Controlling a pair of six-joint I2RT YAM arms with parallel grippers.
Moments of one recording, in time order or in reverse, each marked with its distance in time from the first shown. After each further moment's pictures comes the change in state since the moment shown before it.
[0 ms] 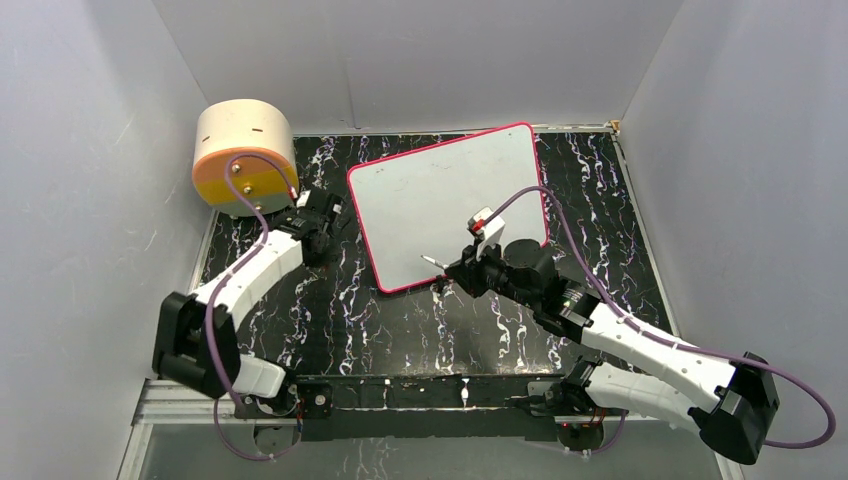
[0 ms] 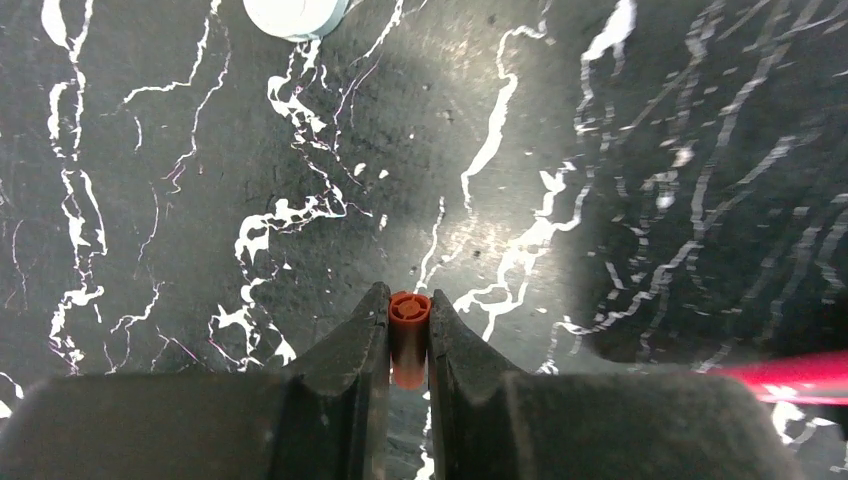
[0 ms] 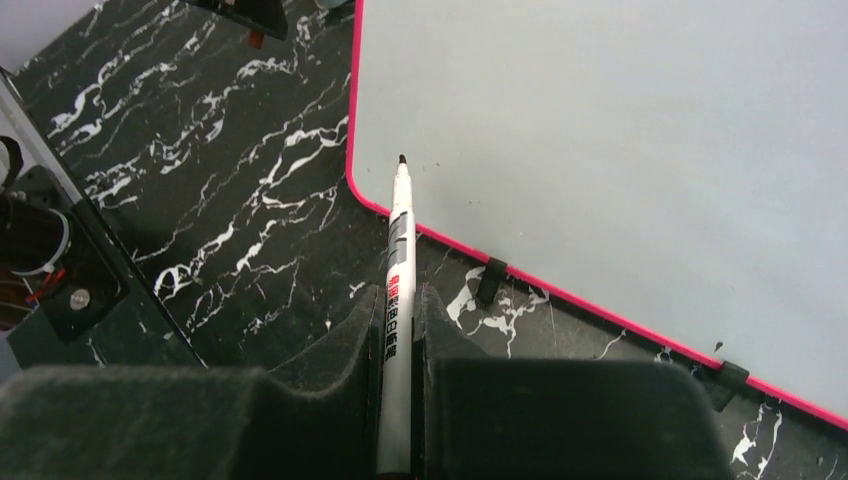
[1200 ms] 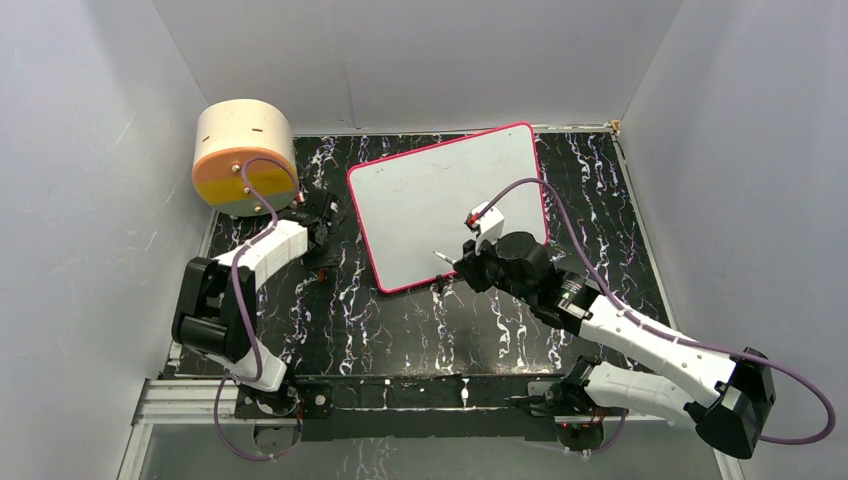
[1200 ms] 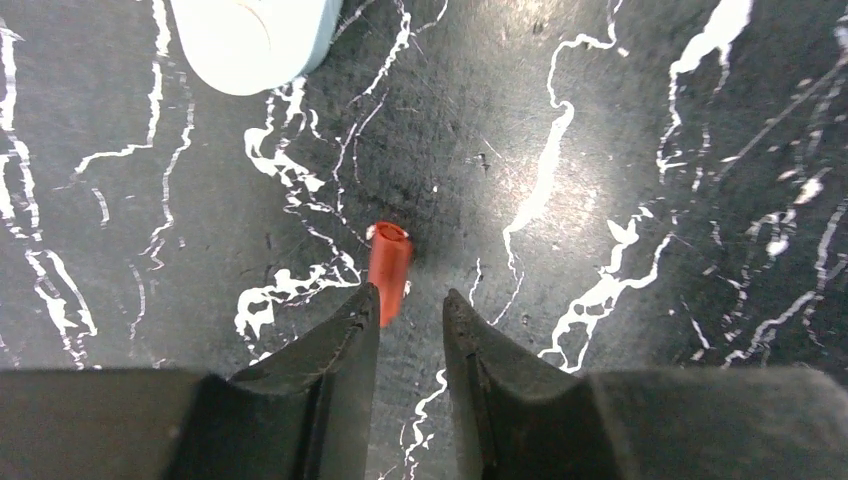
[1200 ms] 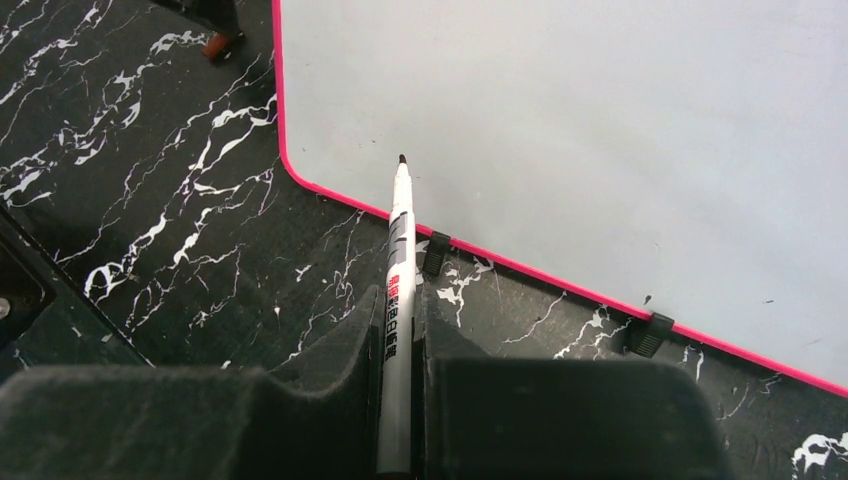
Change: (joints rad) left arm 0.113 0.238 -0.013 0.107 0.112 0.182; right arm 0.000 0.042 0.080 -0.160 0.105 -0.026
